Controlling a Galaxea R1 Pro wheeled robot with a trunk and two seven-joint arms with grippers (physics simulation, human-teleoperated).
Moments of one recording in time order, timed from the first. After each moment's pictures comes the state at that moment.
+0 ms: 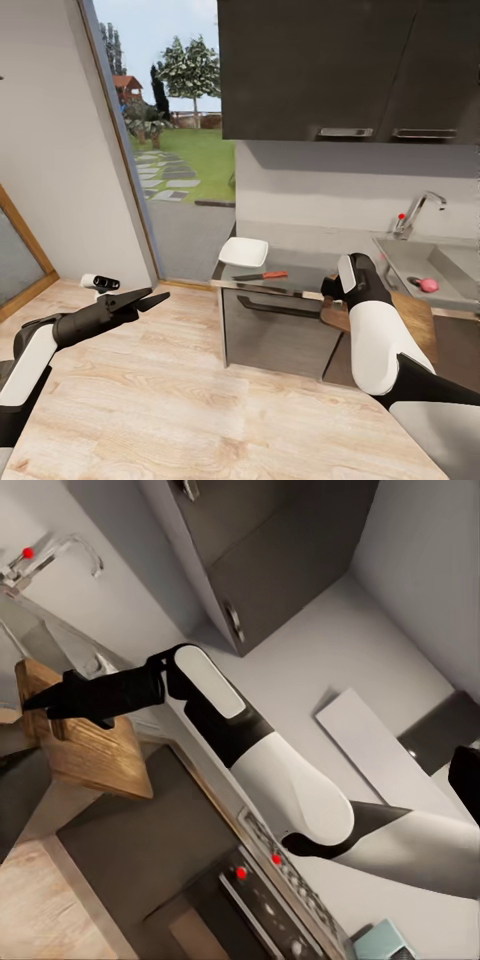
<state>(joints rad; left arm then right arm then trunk) -0.50 0.36 0.04 -1.48 1.04 1.01 -1.00 -1.17 0.09 -0.57 -0.69 0.06 1.04 -0.41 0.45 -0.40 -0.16</state>
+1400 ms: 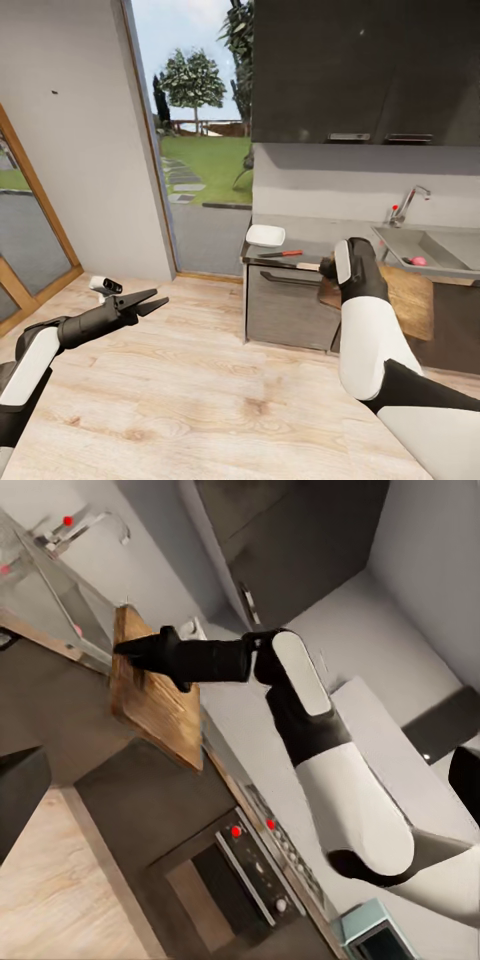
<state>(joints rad) -0.50 0.37 0.04 -1.41 1.06 1.02 -0.90 -1.17 0.16 -0.51 -0.89 0.06 1.04 -0.41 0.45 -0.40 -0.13</state>
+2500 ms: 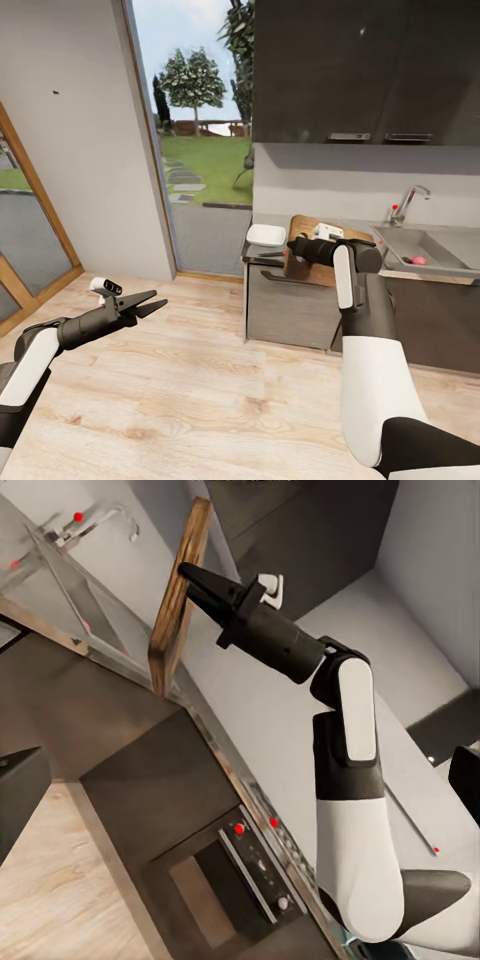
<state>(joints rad) -0.50 0.38 0.04 -1.40 1.05 1.02 -0.90 -0.96 0.17 -0.18 -1.36 -0.06 1.04 0.10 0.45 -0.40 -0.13</state>
